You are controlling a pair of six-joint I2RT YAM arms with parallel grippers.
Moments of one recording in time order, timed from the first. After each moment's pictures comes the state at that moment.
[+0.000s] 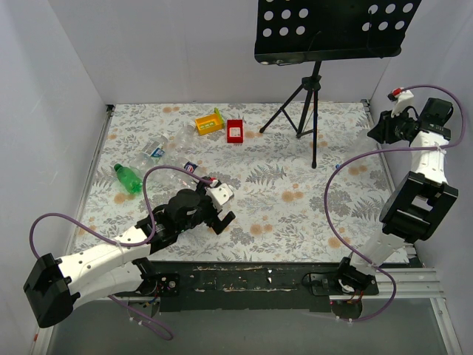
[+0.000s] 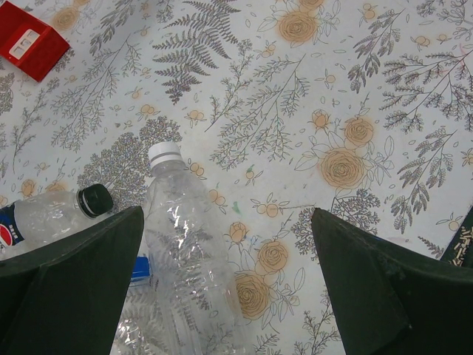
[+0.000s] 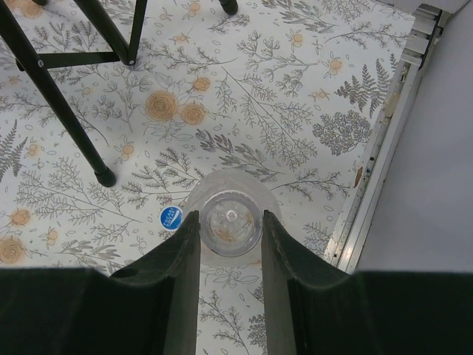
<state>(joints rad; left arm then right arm) -0.90 0.92 0.53 0.00 -0.03 0.18 -0.46 1.74 1.52 -0.54 -0.75 -0.56</state>
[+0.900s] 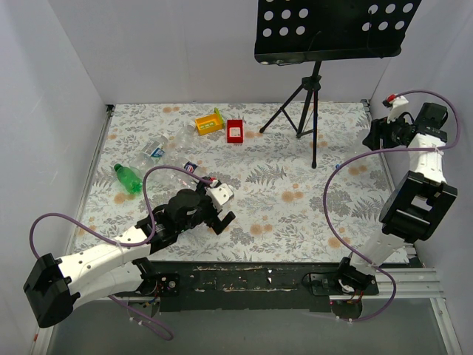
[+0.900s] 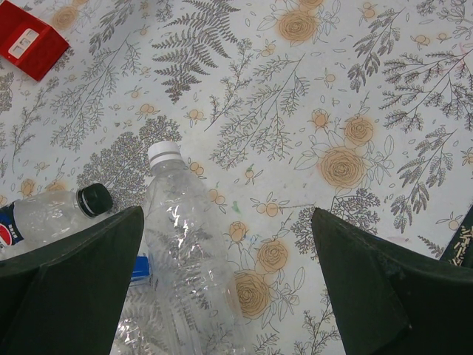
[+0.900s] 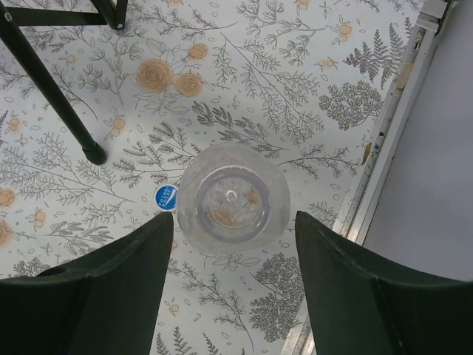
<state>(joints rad) -0.90 0.92 0.53 0.00 -0.03 0.18 -0.45 1.74 1.48 -0.56 -0.70 -0.61</state>
